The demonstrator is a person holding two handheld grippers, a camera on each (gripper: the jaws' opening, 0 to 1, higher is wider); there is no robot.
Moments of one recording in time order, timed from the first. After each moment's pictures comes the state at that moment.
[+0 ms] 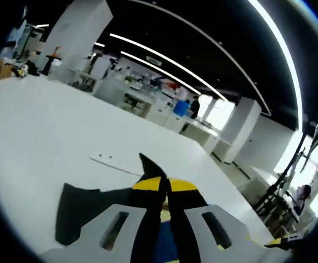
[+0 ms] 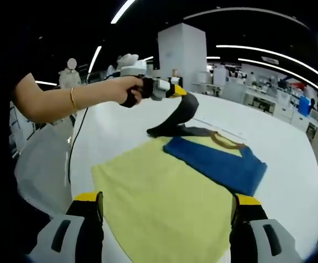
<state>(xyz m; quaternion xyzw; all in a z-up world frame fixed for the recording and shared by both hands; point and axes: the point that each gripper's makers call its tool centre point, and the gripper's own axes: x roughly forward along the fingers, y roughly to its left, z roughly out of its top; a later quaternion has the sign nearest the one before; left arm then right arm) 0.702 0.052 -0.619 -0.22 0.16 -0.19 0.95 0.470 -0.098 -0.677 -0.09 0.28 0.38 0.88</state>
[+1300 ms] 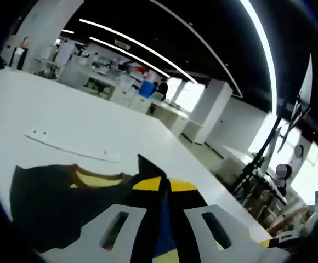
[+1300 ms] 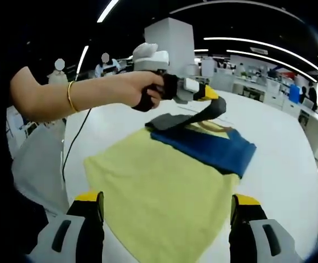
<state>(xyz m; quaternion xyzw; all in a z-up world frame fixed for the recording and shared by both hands) 0.689 -0.100 -0.643 -0.19 0.19 -0.32 0.91 0.468 -0.129 -0.697 -0.07 0.31 0.34 0.89</state>
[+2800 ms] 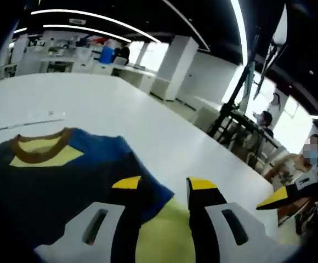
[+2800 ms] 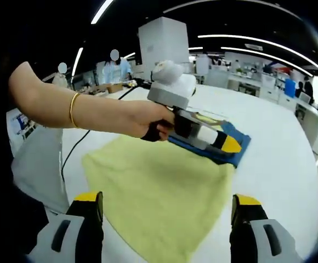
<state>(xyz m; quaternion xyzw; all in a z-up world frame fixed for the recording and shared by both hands) 0.620 -0.185 -0.717 -0.05 0.25 -0.48 0.84 0.457 -0.144 -0.703 -0.06 0.32 0.33 0.89</state>
